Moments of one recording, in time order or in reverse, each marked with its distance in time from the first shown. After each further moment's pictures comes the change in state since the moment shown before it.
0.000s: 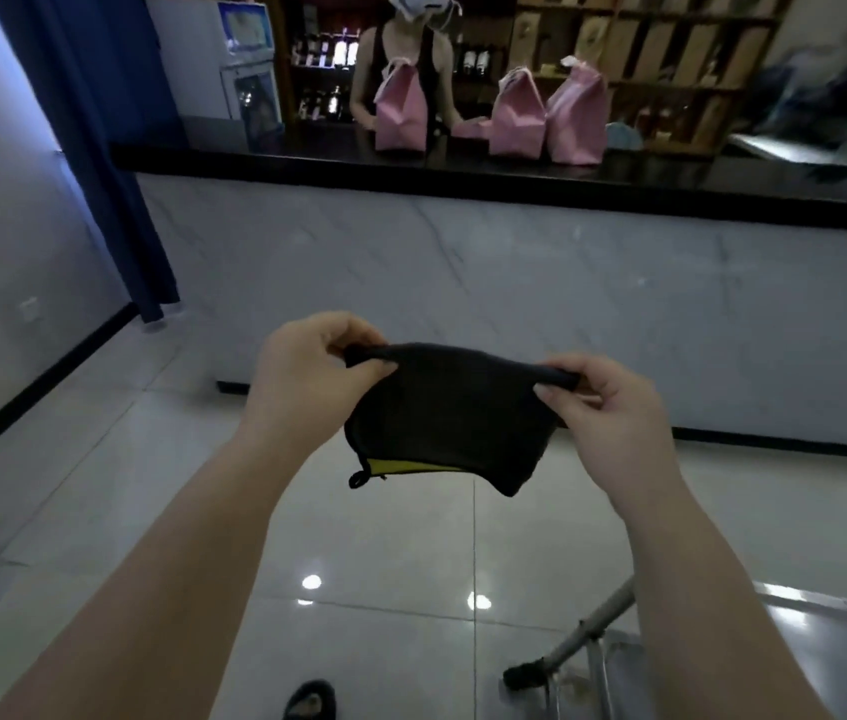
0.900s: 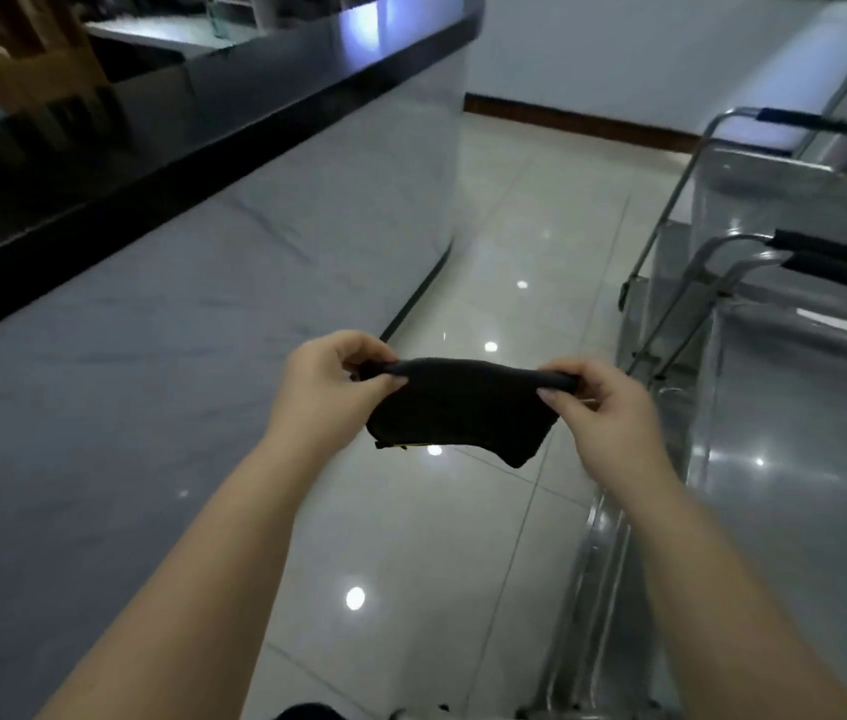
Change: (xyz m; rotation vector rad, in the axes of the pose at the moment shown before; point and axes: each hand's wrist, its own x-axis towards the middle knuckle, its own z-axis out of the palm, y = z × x) left_hand 0.403 0.109 0.603 -0.432 -1.062 0.466; right_hand 0.248 0.283 -0.243 -0.385 1.017 0.537
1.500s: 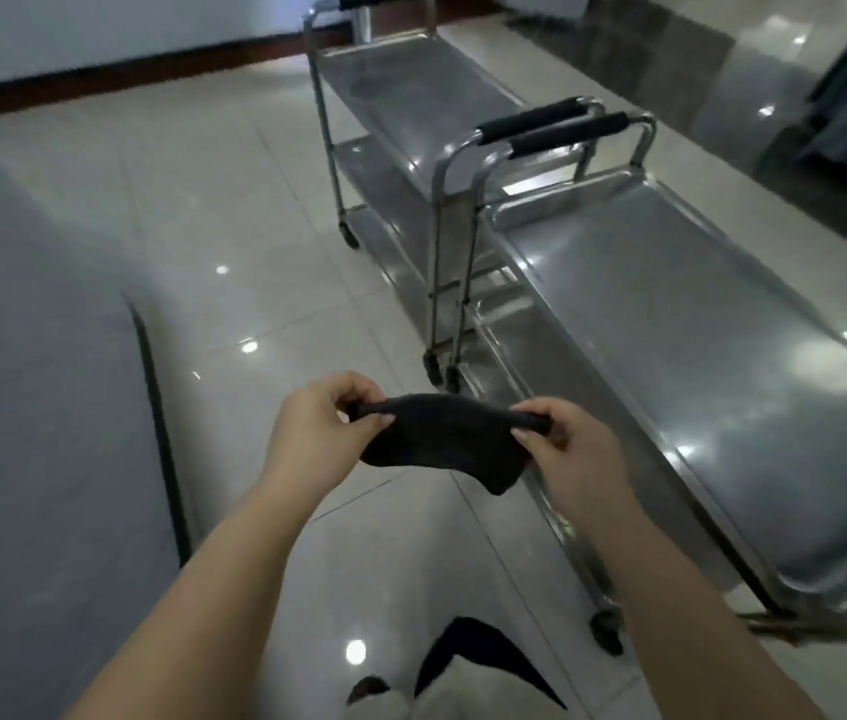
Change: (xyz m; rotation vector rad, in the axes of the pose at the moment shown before) left_hand 0.337 -0.048 0.185 -0.007 -0.866 0.357; right_hand 0.145 0.081 0.067 -0.127 0.753 0.543
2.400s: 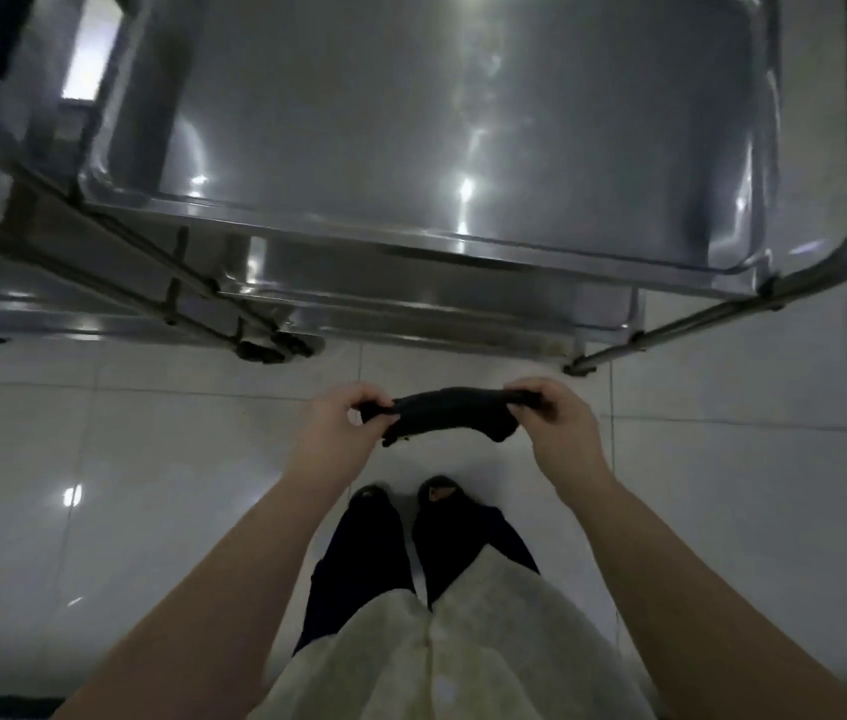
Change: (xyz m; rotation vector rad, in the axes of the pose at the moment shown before) left_hand 0.243 -0.070 0.218 0.182 -1.013 0.291; right_hand 0.062 0.158 0.085 0.353 0.926 0.773
